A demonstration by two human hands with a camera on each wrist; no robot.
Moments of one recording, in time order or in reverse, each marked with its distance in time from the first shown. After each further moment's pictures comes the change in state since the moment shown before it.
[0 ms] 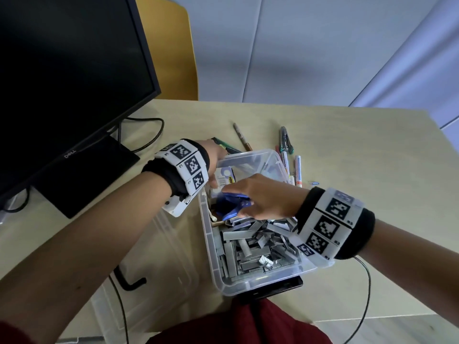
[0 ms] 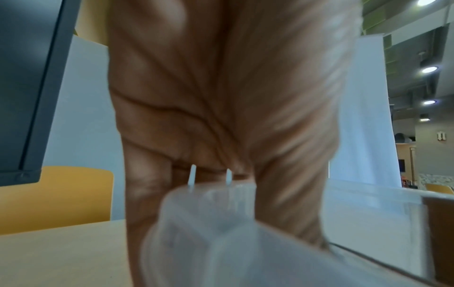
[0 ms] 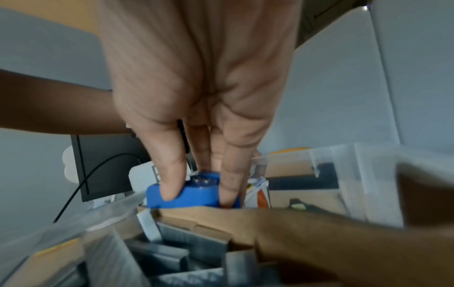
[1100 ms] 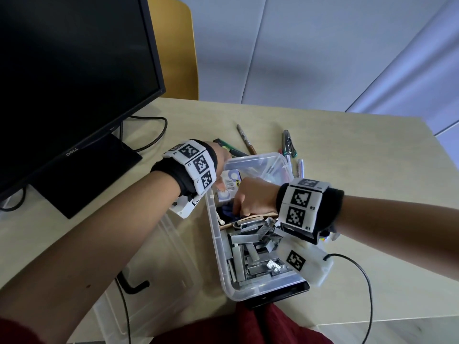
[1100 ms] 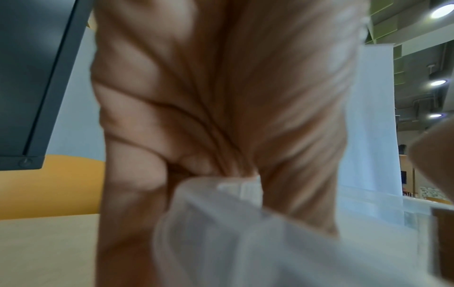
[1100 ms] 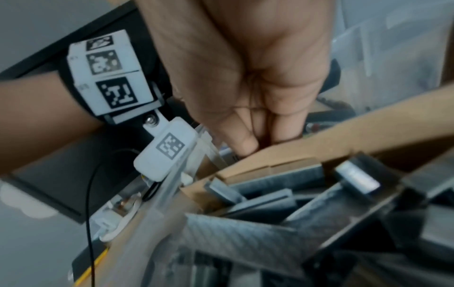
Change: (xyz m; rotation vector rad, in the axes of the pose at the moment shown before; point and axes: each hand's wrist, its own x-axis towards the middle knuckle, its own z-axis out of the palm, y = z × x) left_hand 0.017 -0.019 0.007 0.079 0.039 -0.019; right_hand 0.043 -0.014 -0.002 -0.009 -0.173 0.370
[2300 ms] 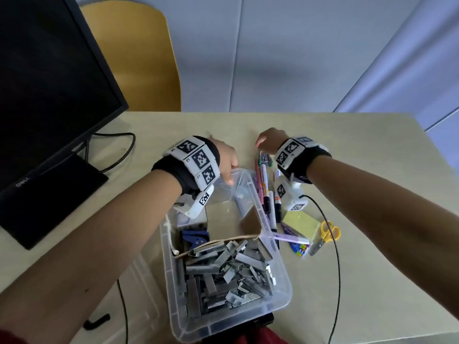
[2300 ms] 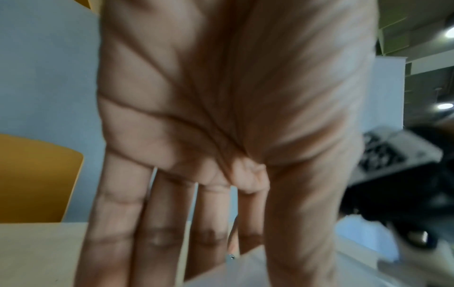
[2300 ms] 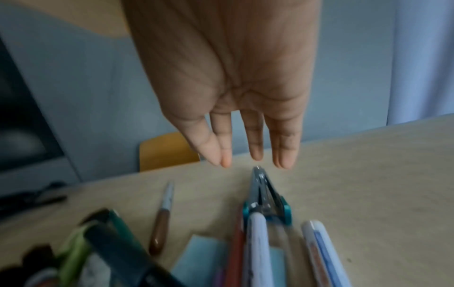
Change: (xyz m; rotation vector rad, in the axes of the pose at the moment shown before) left_hand 0.039 0.084 -0.064 -0.011 -0.133 0.158; right_hand 0.070 0.162 -0.090 0.096 0.476 0.285
